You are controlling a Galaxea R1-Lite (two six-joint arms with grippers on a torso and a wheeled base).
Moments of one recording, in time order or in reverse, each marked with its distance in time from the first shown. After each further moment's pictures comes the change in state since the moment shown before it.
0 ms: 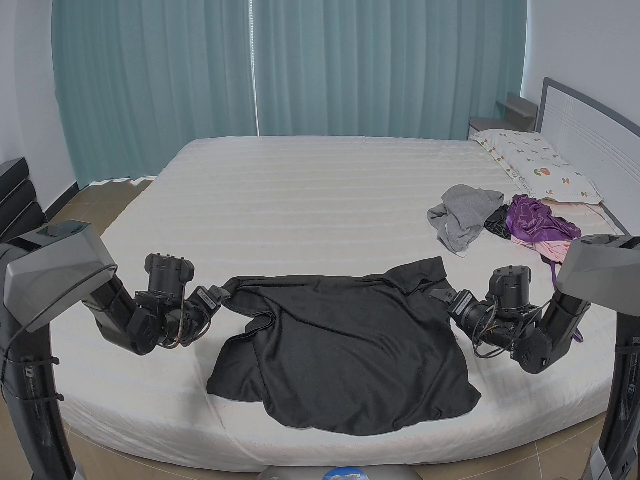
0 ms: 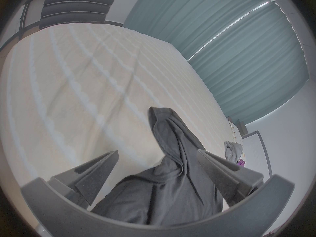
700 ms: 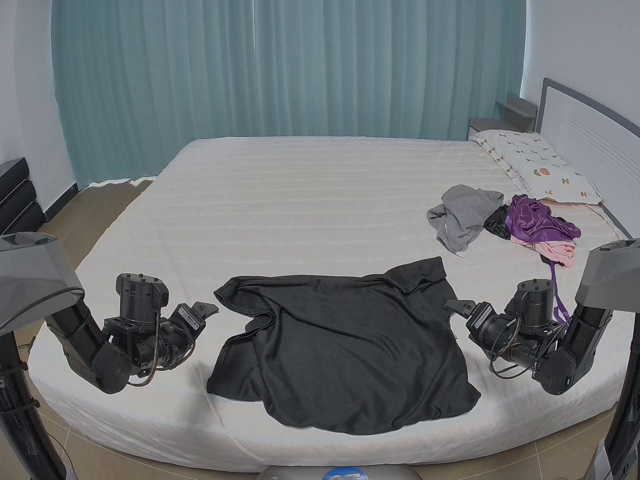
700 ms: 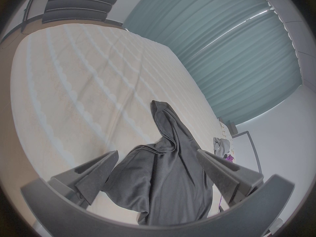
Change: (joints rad) left arm -0.027 -0.185 0.357 -0.230 -0.014 -0.043; right arm -0.001 -0.107 0.255 -0.171 0.009 0.047
